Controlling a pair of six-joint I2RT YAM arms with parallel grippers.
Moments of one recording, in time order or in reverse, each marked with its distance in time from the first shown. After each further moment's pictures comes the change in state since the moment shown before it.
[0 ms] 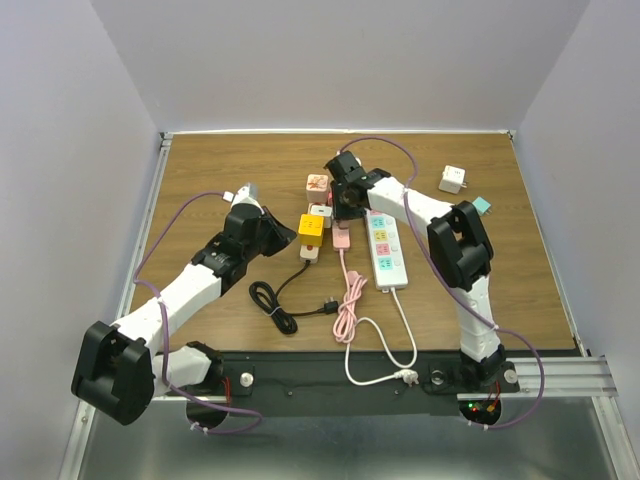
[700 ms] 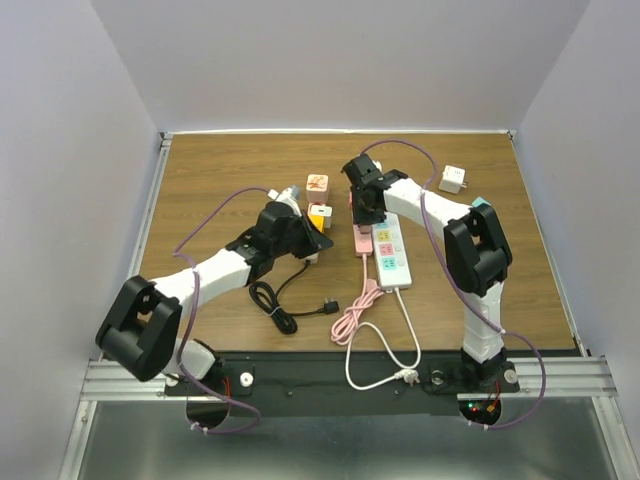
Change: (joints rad) left arm -0.107 0.213 0.035 0.182 0.185 -0.001; right arm -0.053 -0.114 -0.140 -0.063 0.066 0.003
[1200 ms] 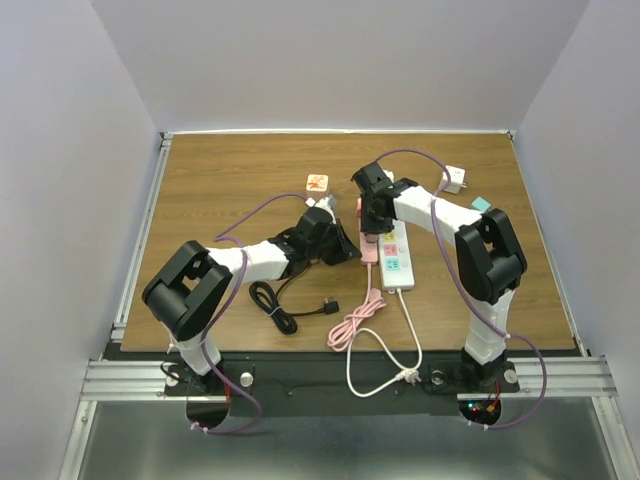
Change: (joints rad) left arm -0.163 0.317 0.151 0.111 -0.012 -0.064; right arm -0.012 -0.100 -0.158 0.019 -0.009 0.097
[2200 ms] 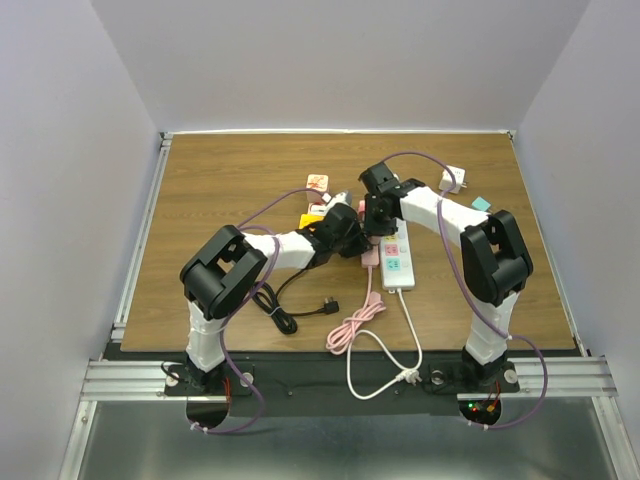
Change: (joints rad) left arm -0.052 0.260 0.217 -0.034 -0.176 -0.006; right arm -0.023 -0.040 -0.052 0.012 -0.146 0.002
